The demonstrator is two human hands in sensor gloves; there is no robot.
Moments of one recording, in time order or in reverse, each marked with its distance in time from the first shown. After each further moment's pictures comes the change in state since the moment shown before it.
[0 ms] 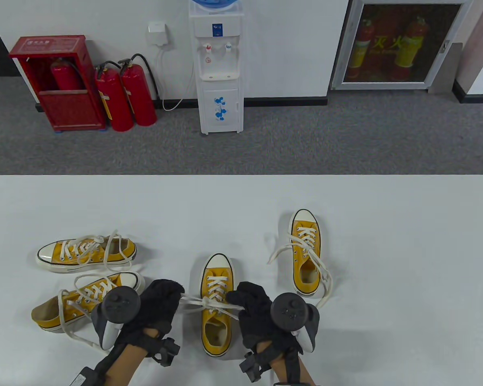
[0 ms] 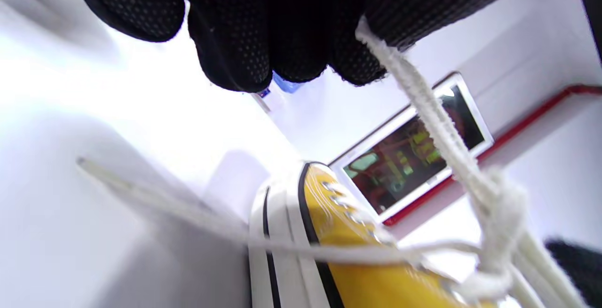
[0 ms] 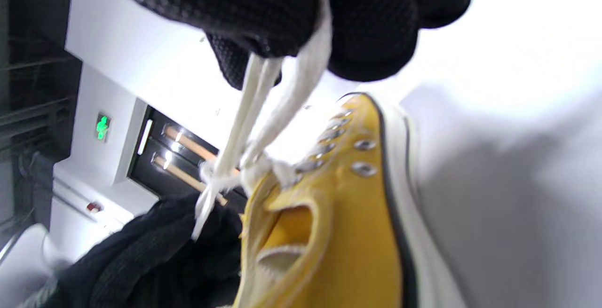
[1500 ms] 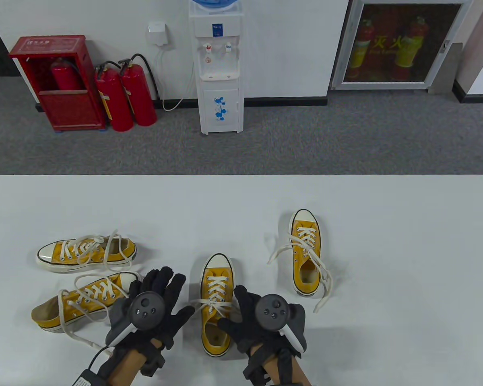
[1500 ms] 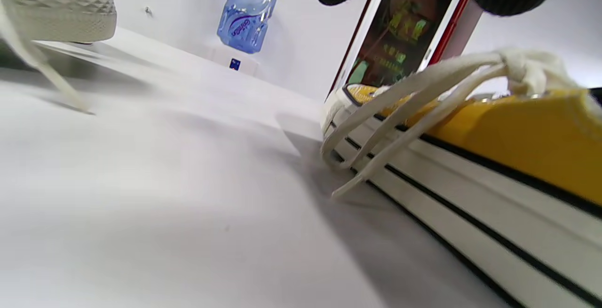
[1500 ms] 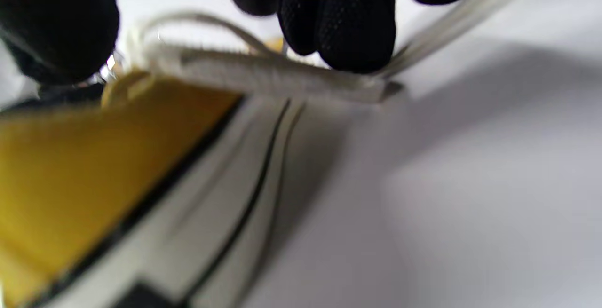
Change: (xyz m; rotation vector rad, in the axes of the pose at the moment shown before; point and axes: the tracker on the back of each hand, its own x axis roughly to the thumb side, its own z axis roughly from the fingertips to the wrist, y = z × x) left_hand 0.023 -0.017 0.008 -0.199 -0.145 -0.573; right_hand -0.009 0.036 0.000 0.170 0.111 0.364
